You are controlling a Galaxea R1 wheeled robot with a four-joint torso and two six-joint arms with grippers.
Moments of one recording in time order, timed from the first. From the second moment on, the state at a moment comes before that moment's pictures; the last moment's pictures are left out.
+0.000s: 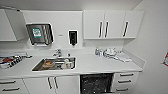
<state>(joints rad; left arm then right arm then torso) 1.48 2.98 -2.62 0.10 -0.07 0.00 -1.47 3.05 -2.78 -0.14 -0.01 0.31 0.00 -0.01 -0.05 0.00</state>
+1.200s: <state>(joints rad) 1.48 2.96 -2.62 0.10 -0.07 0.00 -1.47 3.04 -2.78 -0.14 -0.01 0.32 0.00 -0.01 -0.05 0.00</state>
